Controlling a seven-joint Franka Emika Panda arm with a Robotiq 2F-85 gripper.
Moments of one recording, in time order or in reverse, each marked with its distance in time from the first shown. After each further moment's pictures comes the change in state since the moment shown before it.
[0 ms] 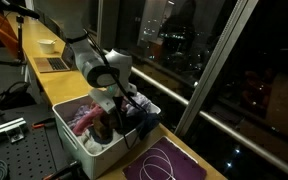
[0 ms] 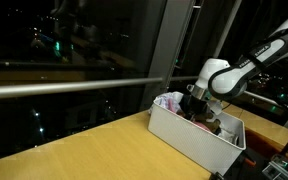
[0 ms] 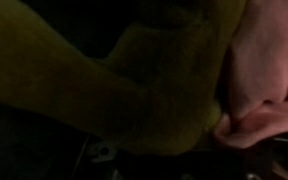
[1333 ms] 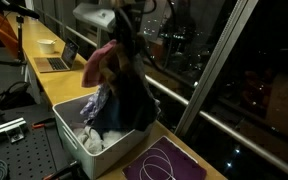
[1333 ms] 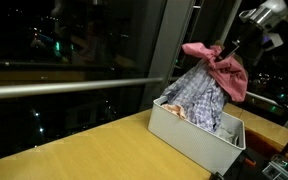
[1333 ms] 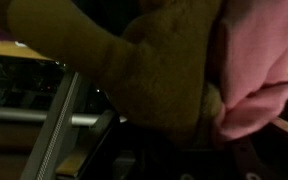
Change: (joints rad) arm 0.005 -0.773 -0.082 -0.160 0.261 -0.225 -0.289
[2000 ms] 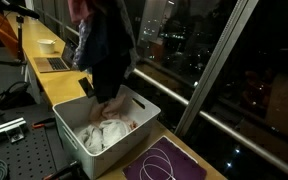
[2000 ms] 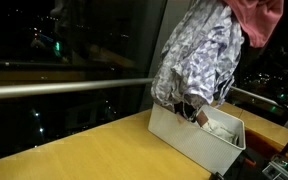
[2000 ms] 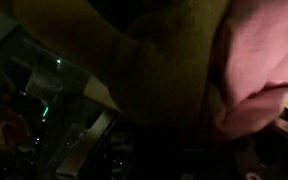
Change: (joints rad) arm 0.262 -0.165 0.098 0.269 -0.185 -0.220 0.056
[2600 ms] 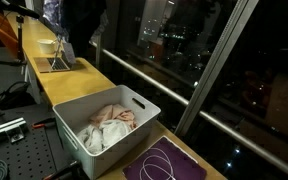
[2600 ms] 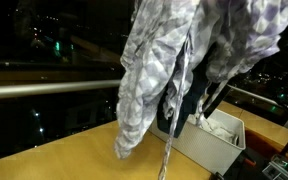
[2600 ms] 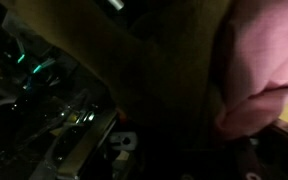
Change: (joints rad) arm 0.067 0.140 0.232 0.440 -0.144 -0.255 0.134
